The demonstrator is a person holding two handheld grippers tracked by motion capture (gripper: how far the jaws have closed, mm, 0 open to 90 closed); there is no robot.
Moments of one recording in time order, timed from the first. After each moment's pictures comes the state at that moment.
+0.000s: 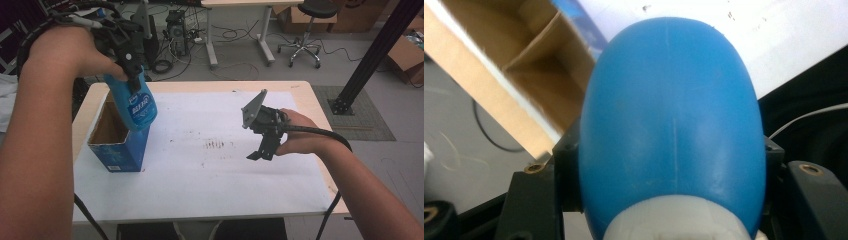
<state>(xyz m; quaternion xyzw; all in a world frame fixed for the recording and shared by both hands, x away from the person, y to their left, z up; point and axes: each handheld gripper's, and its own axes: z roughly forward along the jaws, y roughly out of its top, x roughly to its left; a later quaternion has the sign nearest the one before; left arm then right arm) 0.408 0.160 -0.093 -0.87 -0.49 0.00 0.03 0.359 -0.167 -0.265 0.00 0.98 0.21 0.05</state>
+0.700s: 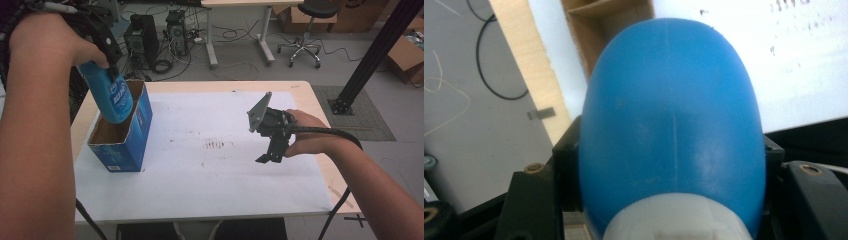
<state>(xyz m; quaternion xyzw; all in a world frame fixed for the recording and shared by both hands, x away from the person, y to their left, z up) 0.412 0.196 -0.073 -0.77 -0.63 -0.03 0.04 0.353 -0.180 -0.263 -0.02 0.98 0.18 0.04</state>
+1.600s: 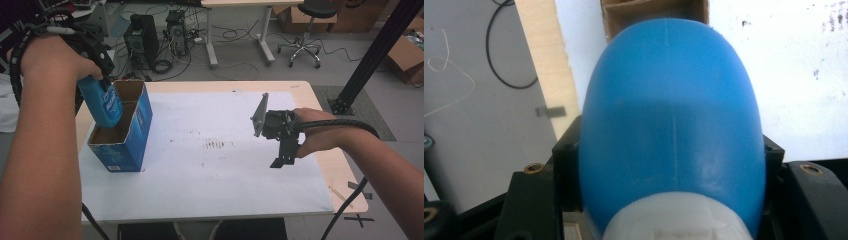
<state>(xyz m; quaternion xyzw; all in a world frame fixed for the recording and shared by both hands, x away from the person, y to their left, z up) 0.427 0.227 -0.117 -0.74 -0.67 -0.04 0.05 0.346 -0.184 -0.250 -0.03 1.00 0.08 -0.01</state>
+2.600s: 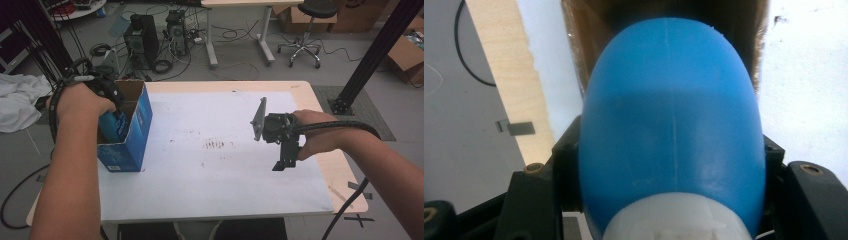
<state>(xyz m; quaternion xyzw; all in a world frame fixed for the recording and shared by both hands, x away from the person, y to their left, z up) 0.436 0.241 -0.225 -0.73 -0.68 -0.02 0.05 0.343 -0.183 -0.255 -0.04 1.00 0.05 -0.02</state>
